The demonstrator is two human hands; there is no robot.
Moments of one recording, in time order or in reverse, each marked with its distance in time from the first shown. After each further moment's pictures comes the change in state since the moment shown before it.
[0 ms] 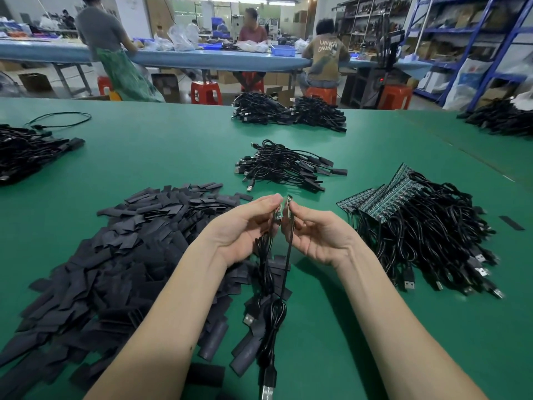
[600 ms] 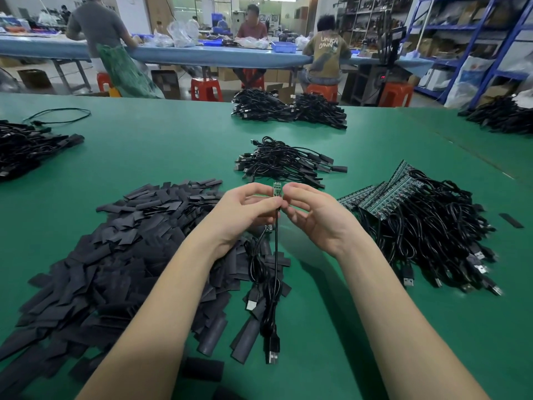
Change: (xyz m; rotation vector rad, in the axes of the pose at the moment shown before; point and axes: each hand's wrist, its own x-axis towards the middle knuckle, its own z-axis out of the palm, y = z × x) left_hand 0.006 0.003 -0.010 0.437 0.108 0.232; right_hand 0.004 -0.008 0.013 -0.282 0.168 -0.252
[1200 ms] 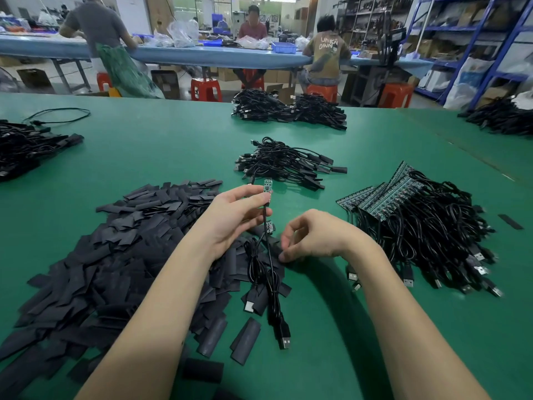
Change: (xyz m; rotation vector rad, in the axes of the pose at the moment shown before) left_hand -0.001 0.002 -0.003 -0.218 0.116 -0.074; right_hand -0.008 -0.004 -0.013 -1.402 -0.208 0.076
